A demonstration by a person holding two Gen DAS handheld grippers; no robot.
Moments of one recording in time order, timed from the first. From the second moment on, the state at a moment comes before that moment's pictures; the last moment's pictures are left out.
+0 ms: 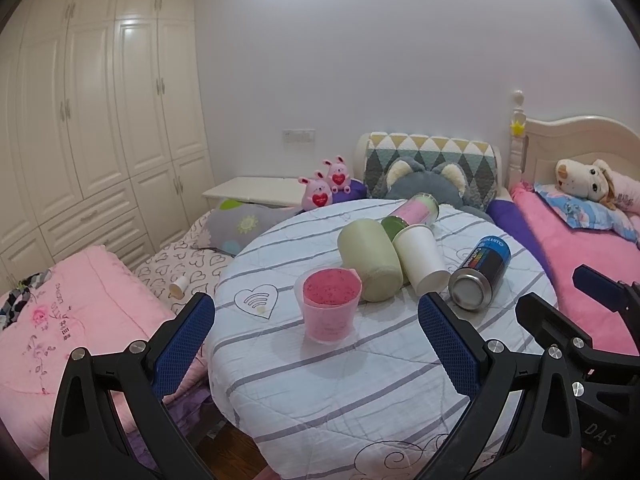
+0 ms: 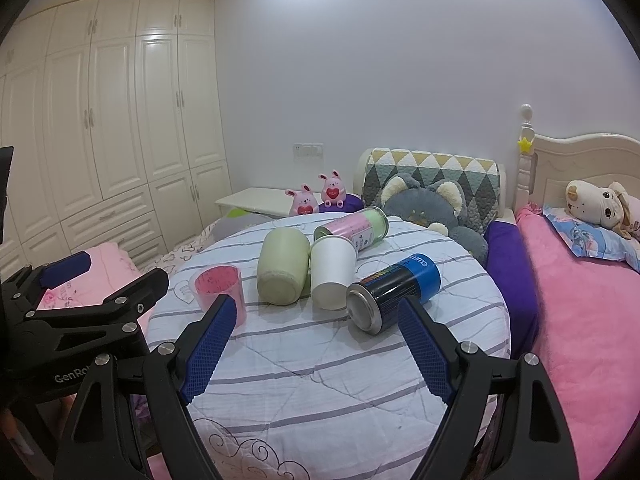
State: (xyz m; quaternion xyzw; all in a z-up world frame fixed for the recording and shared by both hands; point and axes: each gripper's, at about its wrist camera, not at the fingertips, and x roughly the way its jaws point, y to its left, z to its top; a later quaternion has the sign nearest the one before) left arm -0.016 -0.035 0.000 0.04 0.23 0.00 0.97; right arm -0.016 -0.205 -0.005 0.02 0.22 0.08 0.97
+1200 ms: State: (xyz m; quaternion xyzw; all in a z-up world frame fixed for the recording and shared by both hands) left arm -0.012 -0.036 -0.005 0.05 0.20 0.03 0.98; right arm -0.009 -0.202 -0.007 0.01 0.22 0.07 0.97
